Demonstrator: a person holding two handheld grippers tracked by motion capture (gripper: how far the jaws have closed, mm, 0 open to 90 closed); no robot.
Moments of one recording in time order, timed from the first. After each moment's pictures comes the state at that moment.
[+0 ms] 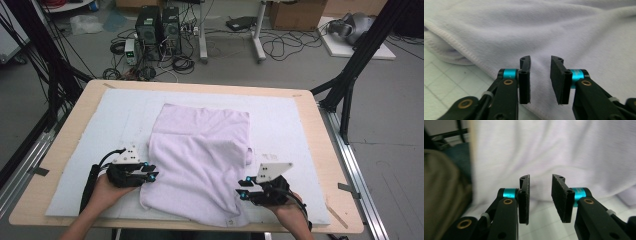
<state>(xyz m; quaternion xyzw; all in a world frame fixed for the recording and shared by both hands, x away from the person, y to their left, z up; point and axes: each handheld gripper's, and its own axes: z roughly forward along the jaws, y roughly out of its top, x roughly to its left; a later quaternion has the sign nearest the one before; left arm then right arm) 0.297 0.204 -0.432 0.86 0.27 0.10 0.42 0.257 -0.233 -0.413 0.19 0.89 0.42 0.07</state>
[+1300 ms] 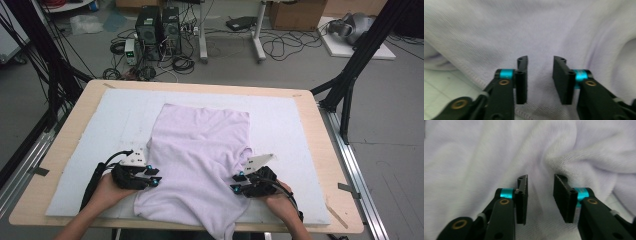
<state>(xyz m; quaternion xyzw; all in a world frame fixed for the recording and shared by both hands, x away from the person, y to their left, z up) 0.295 0.190 -0.439 0.89 0.22 0.07 0.39 0.291 -0.214 -0.439 0.18 0.91 0.36 0.05</state>
